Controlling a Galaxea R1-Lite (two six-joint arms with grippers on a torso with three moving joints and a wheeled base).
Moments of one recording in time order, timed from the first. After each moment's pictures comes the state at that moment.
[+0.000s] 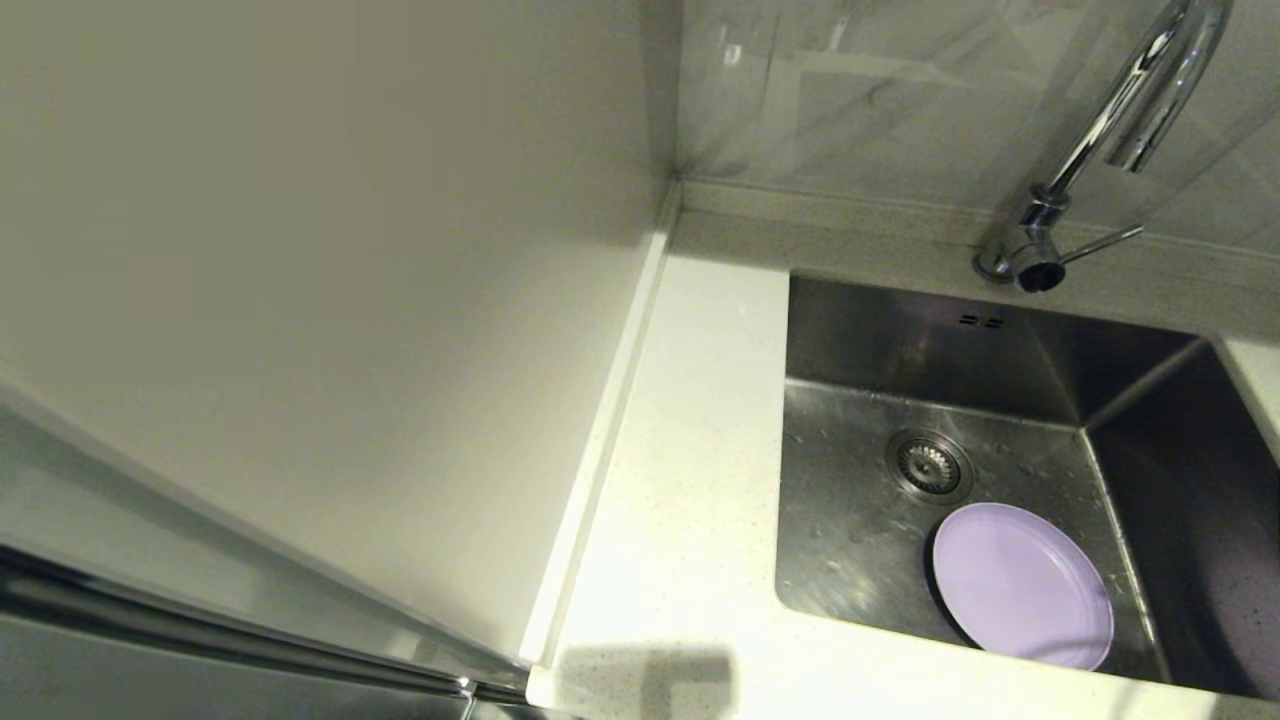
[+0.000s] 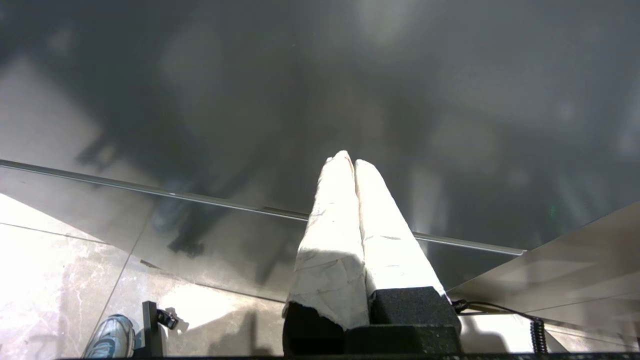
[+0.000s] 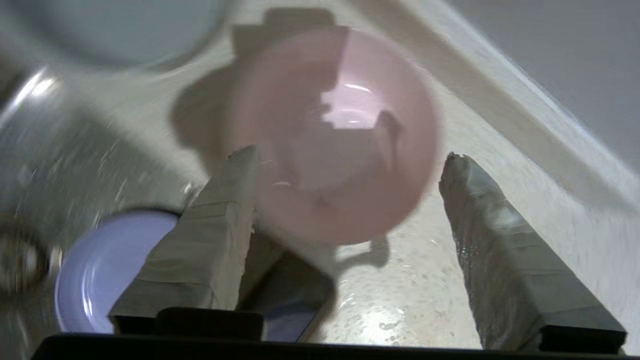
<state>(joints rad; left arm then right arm) 0.00 0.00 0.00 0.00 0.00 0.00 -1.01 1.46 -0.93 0.20 0.00 0.32</state>
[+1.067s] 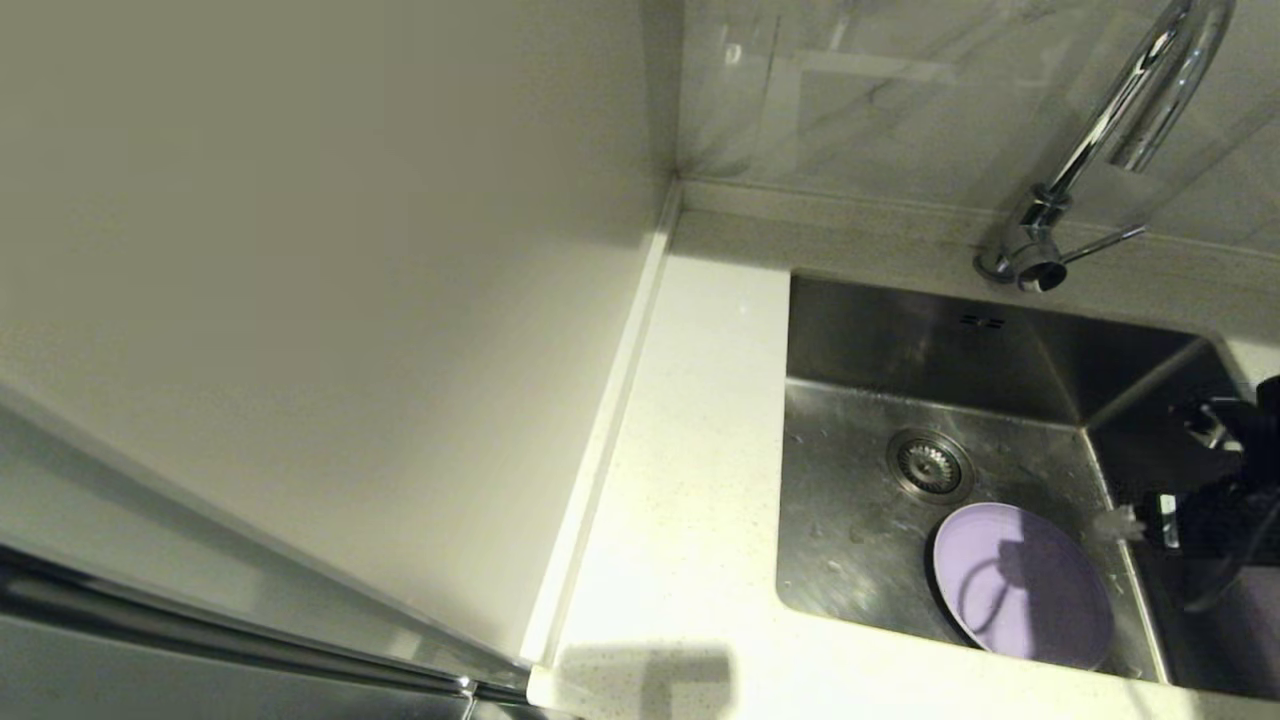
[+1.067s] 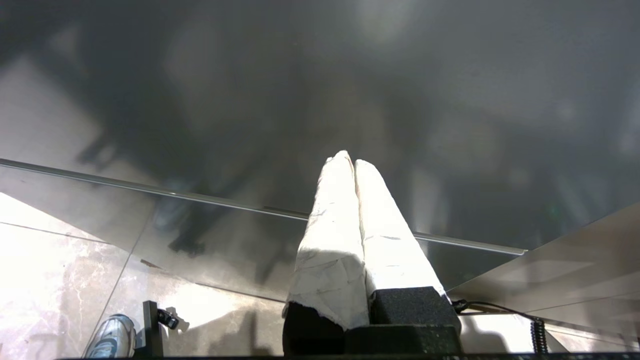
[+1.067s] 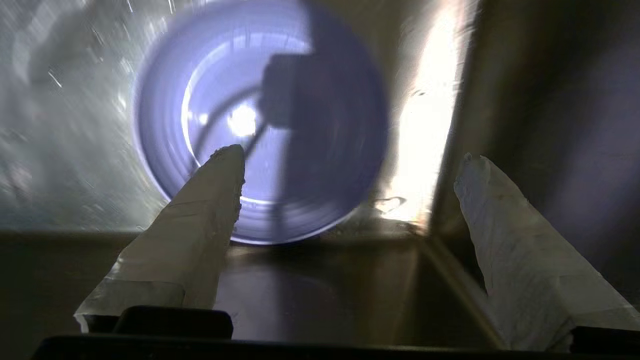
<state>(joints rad) 0.00 0.00 0.00 0.00 0.00 0.00 -0.33 1.70 -0.79 -0.10 0.02 -0.10</state>
